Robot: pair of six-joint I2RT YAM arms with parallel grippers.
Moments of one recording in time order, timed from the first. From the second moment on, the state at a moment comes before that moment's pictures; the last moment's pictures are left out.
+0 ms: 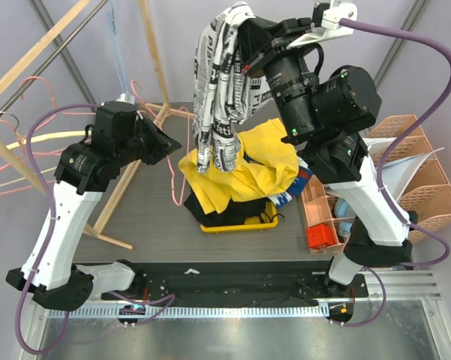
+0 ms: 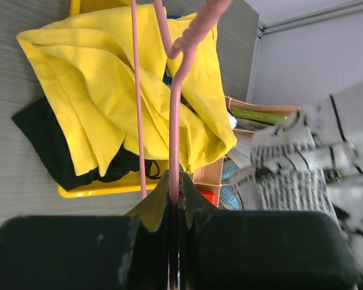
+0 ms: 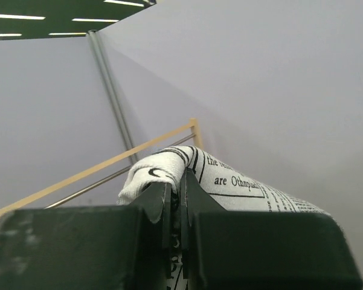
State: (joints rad) left arm -0.48 1.23 1.75 -1.08 -0.02 -0.97; right arm 1.08 1.66 2.46 -0.10 0.56 -0.09
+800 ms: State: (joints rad) left arm -0.48 1.18 1.94 -1.02 0.03 -0.90; right arm 0.83 1.50 1.50 -0.07 0.74 -0.09
